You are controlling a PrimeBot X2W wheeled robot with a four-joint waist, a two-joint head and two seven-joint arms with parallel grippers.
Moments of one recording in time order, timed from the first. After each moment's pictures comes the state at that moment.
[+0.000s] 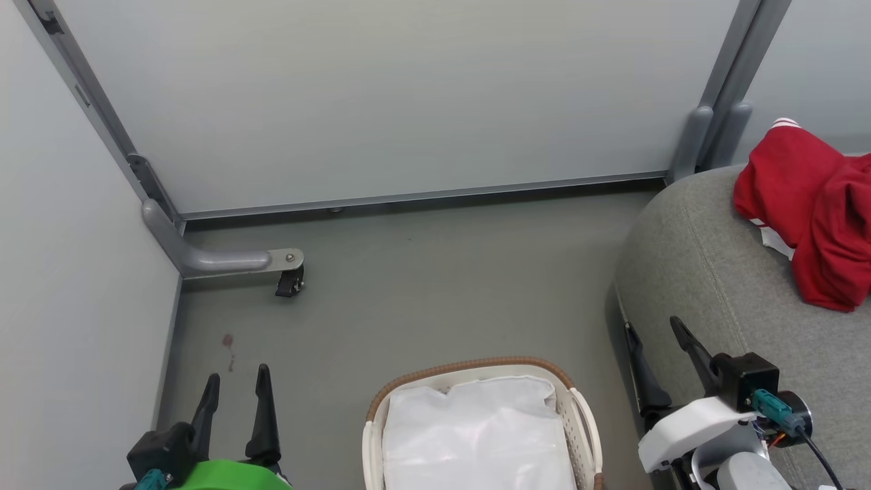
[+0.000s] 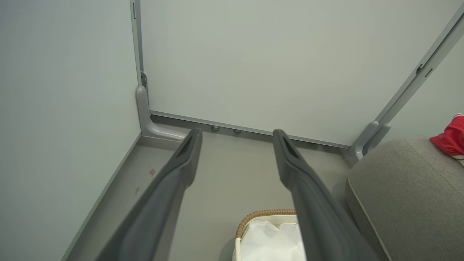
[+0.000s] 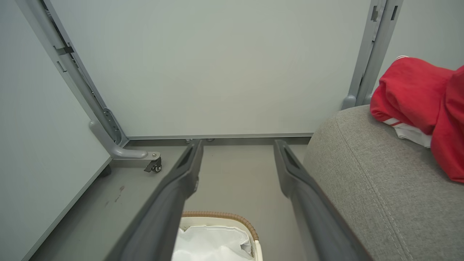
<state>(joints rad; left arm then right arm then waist) 0.02 0.05 -0.07 0.31 -0.36 -0.11 -0.26 -0.11 -0.05 0.06 0.35 0.19 0.13 -0.26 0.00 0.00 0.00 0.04</state>
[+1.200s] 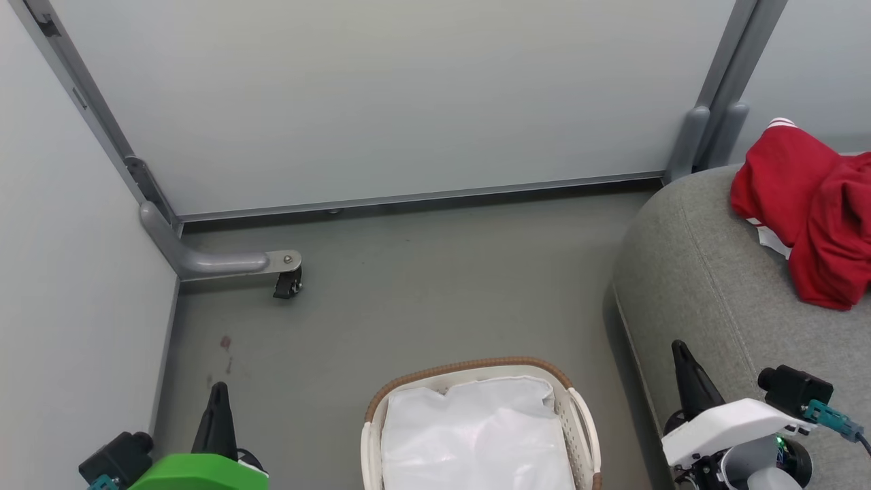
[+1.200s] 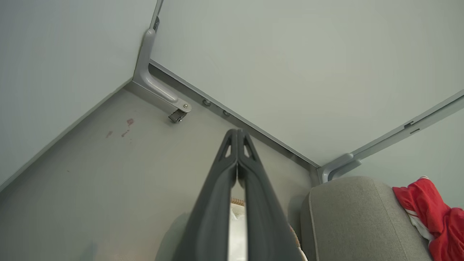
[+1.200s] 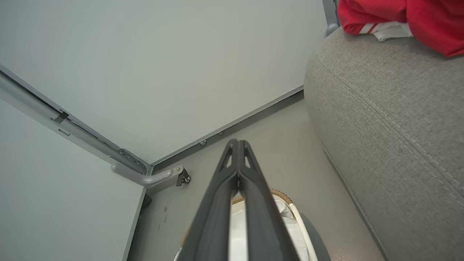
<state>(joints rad) 0.01 0.05 -0.02 0.34 -0.73 -0.11 -0.15 -0.08 -0.04 0.02 0.36 0.61 0.13 -0.15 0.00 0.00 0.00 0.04</state>
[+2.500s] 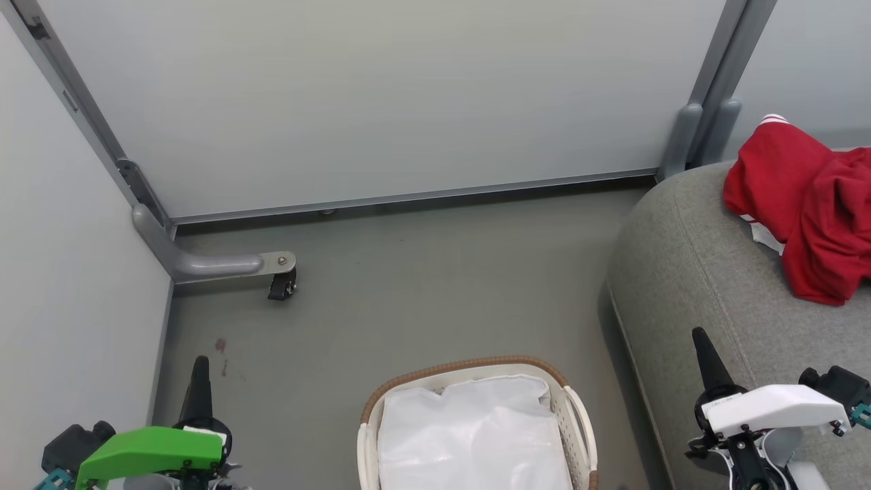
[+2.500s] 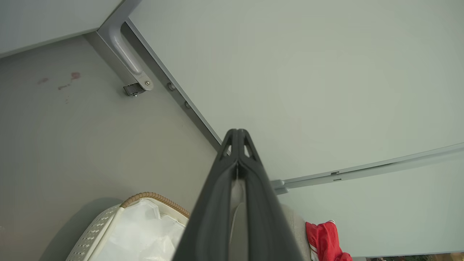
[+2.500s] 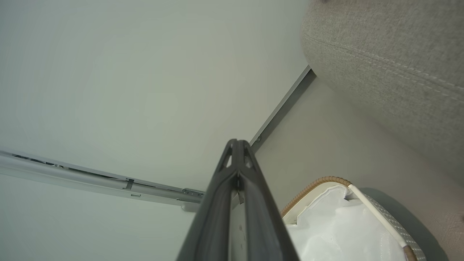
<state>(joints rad) -0.04 0.05 0.04 0.29 -1.16 -0.12 -0.02 -0.09 -0.04 -0.05 0.30 1.10 0.13 -0.02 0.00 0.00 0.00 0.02</state>
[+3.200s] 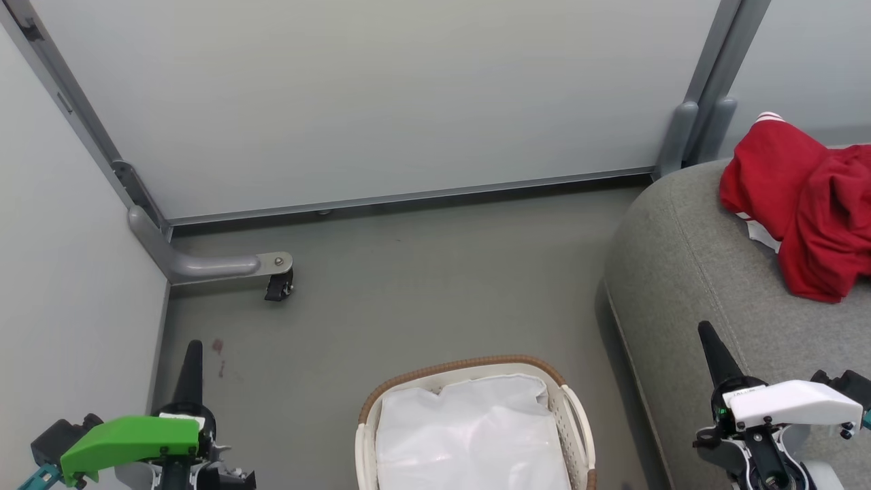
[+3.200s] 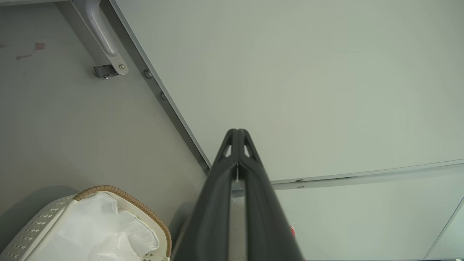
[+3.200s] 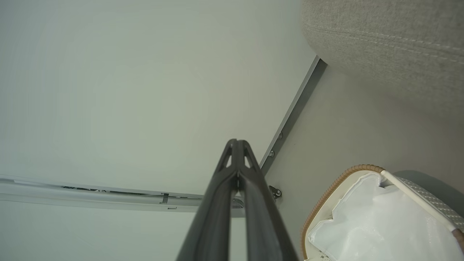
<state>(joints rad) -0.07 0.05 0.07 0.27 -1.34 -0.12 0.03 -0.09 -0.04 -0.07 0.28 1.31 0.13 0.03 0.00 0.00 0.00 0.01</state>
